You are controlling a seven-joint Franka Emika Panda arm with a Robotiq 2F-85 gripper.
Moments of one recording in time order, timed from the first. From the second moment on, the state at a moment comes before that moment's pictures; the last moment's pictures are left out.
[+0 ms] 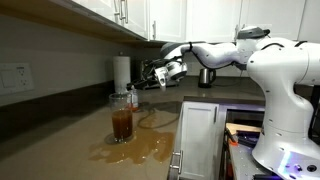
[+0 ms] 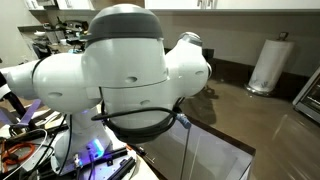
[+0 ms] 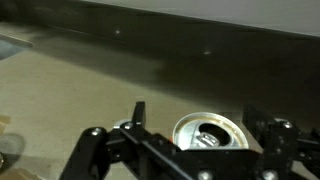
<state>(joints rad) 1.55 -1.31 -1.68 -2.34 0.41 3.24 1.30</state>
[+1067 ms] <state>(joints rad) 1.38 -0.84 -1.40 -2.59 0.71 3.35 1.32</state>
